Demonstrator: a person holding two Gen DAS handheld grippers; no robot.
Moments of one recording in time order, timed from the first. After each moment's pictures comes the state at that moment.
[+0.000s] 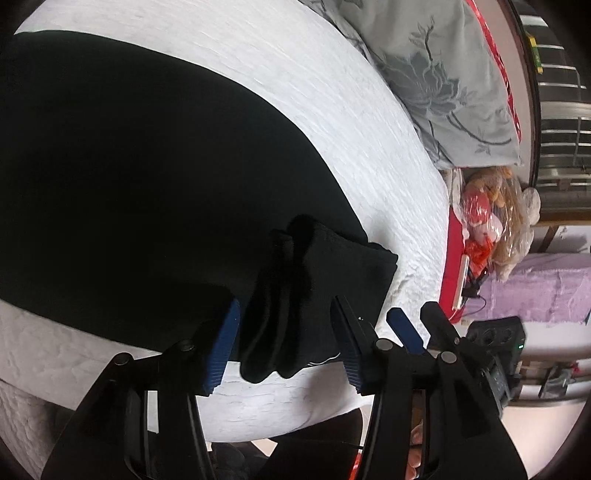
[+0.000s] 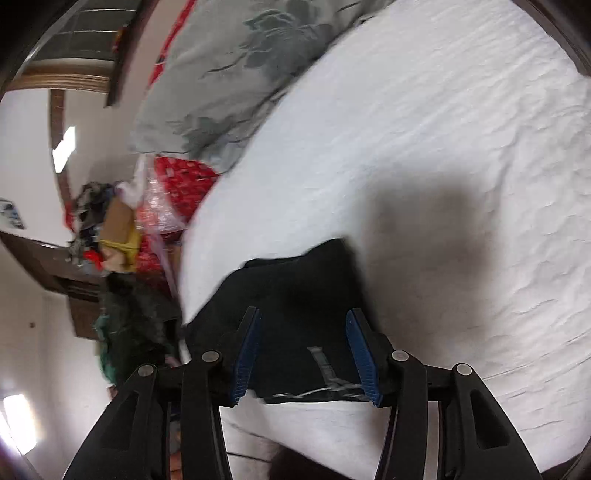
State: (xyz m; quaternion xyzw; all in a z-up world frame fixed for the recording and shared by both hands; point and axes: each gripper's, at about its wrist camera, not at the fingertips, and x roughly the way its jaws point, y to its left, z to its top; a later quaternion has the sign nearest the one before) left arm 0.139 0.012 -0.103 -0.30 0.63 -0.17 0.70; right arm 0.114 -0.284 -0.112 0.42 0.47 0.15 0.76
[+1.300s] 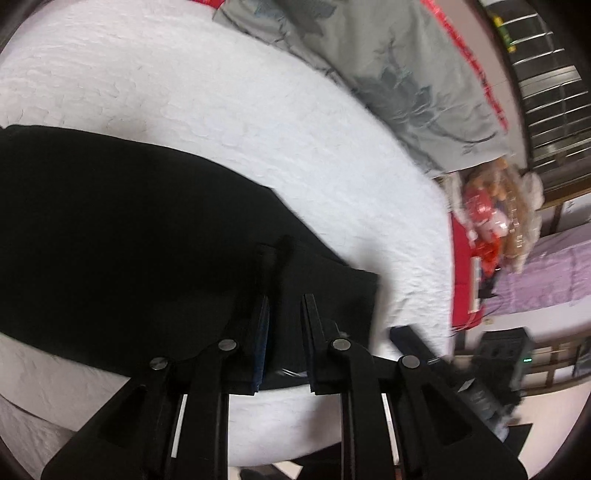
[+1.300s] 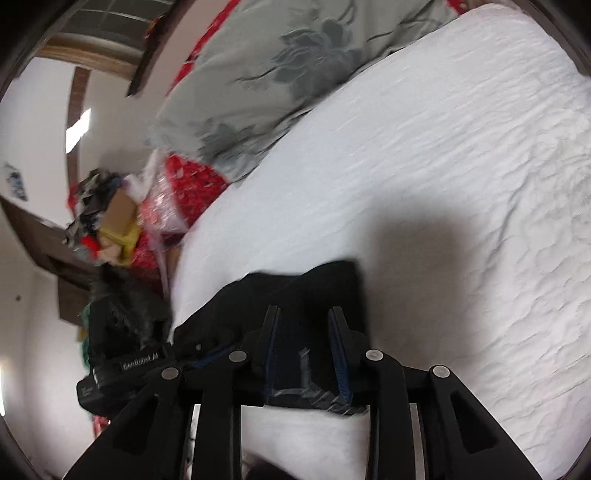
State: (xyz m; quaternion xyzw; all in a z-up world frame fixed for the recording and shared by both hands) left arm 0.147 0.011 -0.067 -0.25 0.57 -0.18 0.76; right arm 0.105 -0.285 -0.100 0.37 0.44 0.16 0.80
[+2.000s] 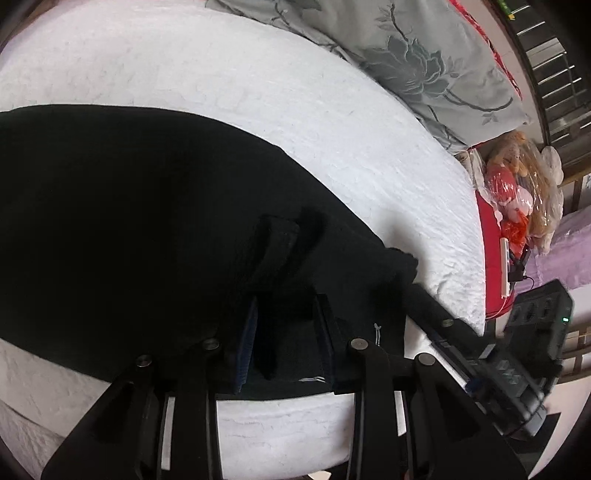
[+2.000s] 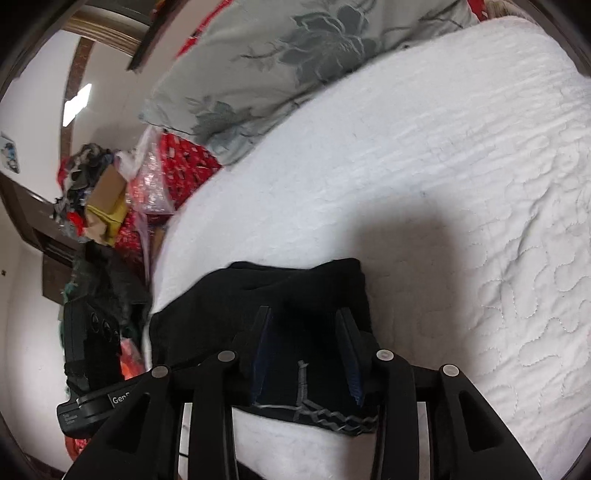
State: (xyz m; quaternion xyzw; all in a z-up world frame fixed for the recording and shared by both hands) left arm 0.151 -0.015 -0.103 -0.18 0.58 -0.15 0.78; right arm 0.130 -0.266 -0.121 0.32 0.46 0.13 0.82
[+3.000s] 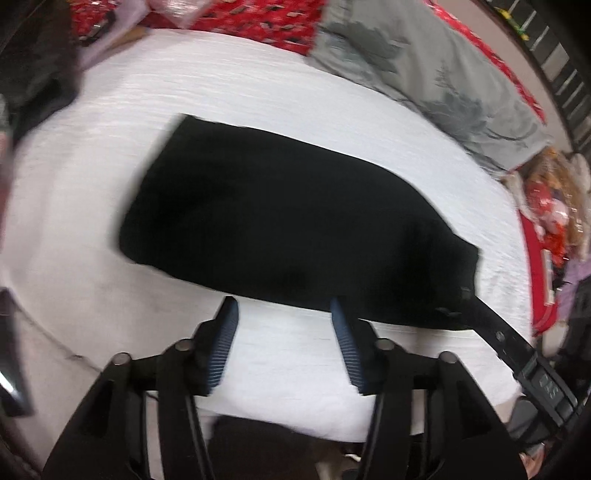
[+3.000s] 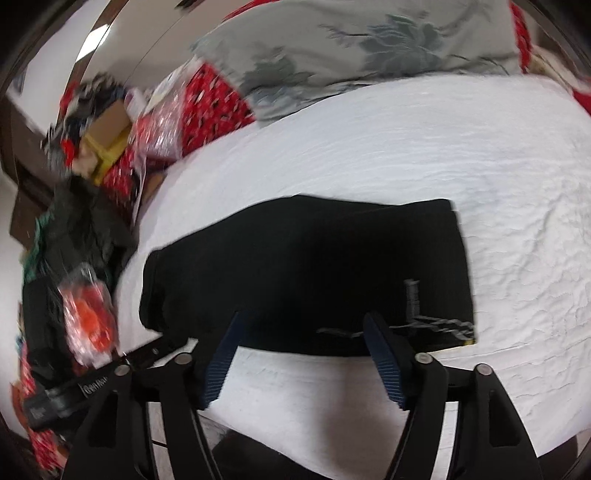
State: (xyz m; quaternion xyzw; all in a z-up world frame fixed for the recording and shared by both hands) left arm 0.084 0.125 -0.056 -0.12 0.55 -0.02 0.83; right arm 0.078 -0.145 -0.072 0.18 0.48 0.12 0.85
